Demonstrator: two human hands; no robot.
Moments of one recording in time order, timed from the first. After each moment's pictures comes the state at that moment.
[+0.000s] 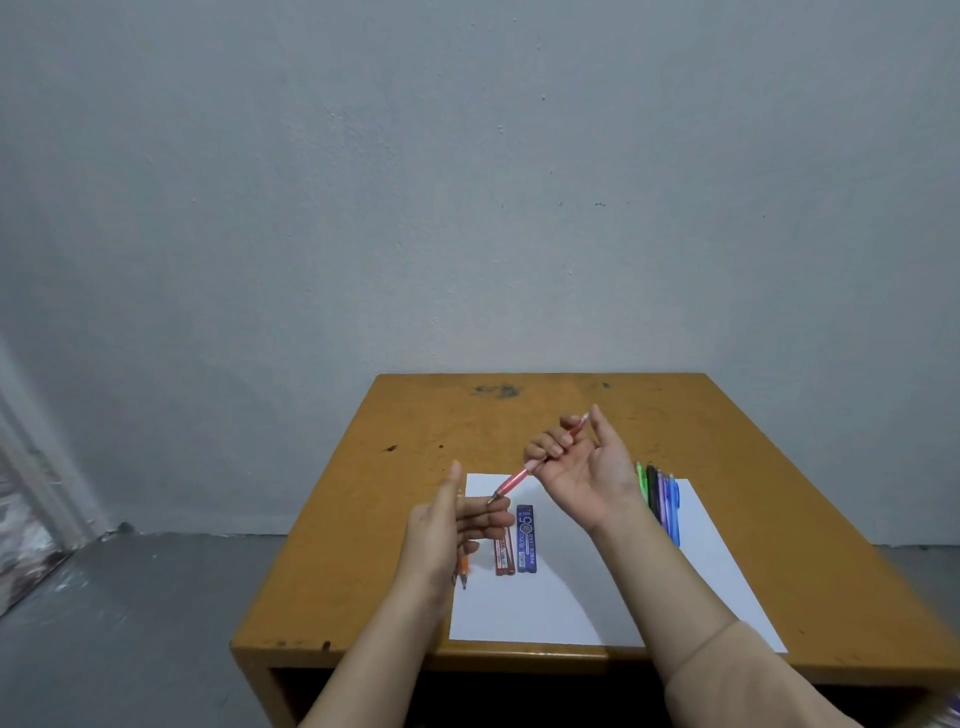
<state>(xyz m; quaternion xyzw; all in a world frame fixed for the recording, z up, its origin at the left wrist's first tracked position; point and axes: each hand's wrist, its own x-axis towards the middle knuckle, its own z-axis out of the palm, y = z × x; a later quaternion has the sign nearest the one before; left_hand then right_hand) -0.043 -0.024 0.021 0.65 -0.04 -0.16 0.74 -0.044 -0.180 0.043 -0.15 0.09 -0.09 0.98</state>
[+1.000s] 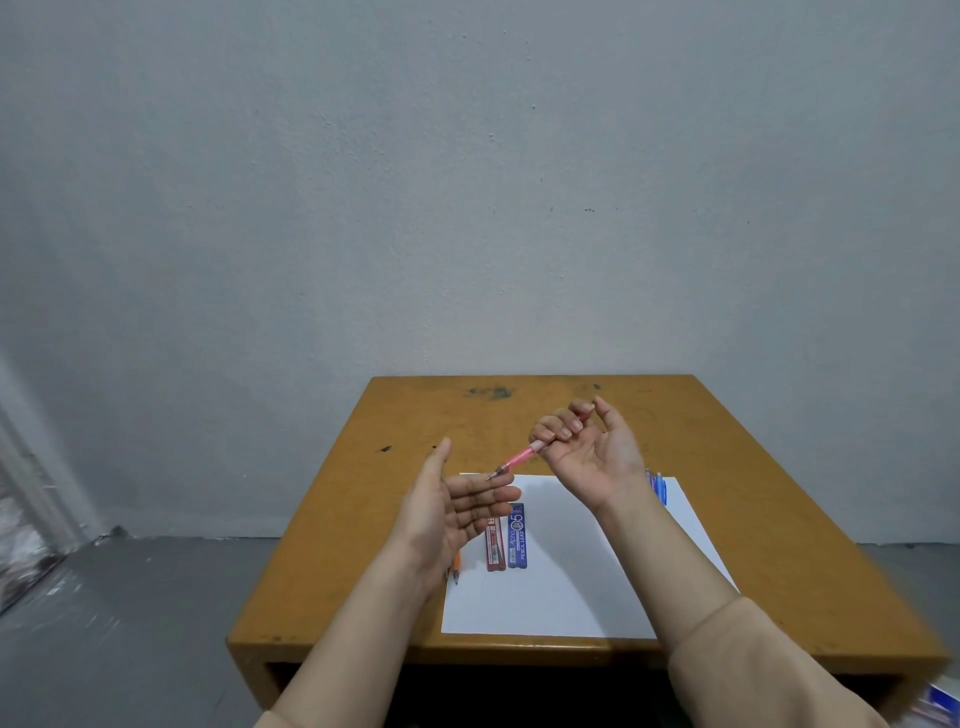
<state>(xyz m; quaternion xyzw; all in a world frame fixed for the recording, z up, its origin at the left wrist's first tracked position) -0.043 -0.020 0.045 0.59 -0.08 -0.27 0.76 -0.050 -0.195 0.057 -0.12 0.05 -0.10 0.99</state>
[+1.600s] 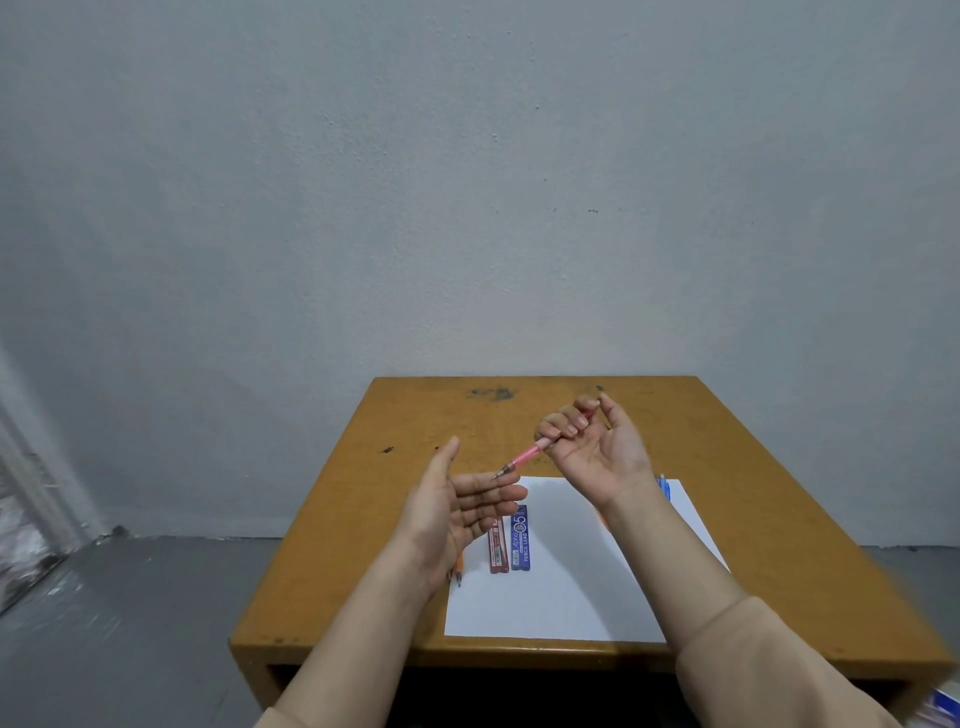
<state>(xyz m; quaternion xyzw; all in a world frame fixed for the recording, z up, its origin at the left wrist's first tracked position) -0.044 -0.020 0.052 0.58 -0.07 -0.28 0.76 -0.049 -0.195 0.062 -0.13 0.06 -0.10 0.99</state>
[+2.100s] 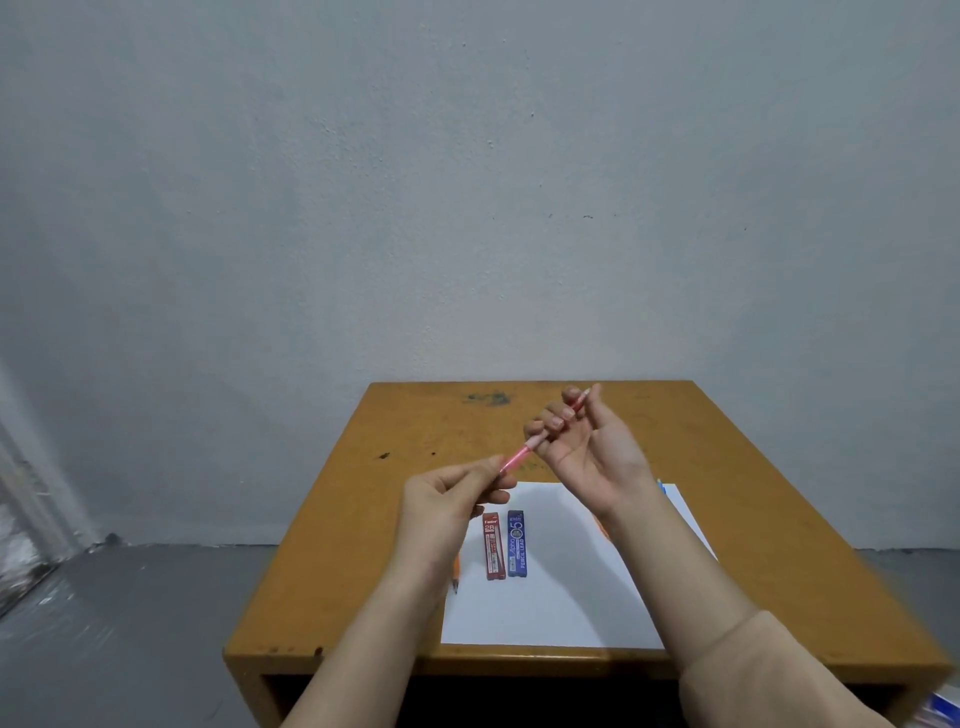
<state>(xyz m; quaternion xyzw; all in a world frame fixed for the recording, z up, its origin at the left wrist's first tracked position) -0.061 -0.025 0.059 0.64 -0.12 -0.10 0.75 -0.060 -0.182 0.081 -0.21 0.03 -0.11 0.97</state>
